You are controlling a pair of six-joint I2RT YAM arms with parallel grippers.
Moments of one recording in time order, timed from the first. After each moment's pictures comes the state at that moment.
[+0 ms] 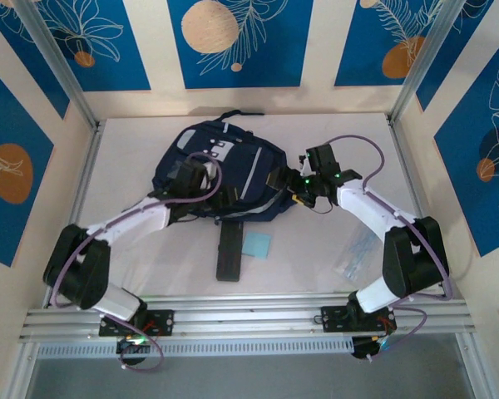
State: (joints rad) left arm -0.53 1.45 0.88 -0.20 0.19 -0.68; right arm 0.36 1.50 1.04 -0.46 -0.39 0.72
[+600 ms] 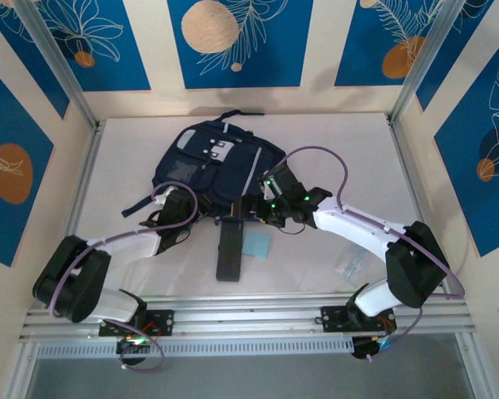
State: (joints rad) left arm -0.48 1.43 0.54 0.15 -0.15 -1.10; right arm 0.72 1.47 1.02 -0.42 -0.31 0.79
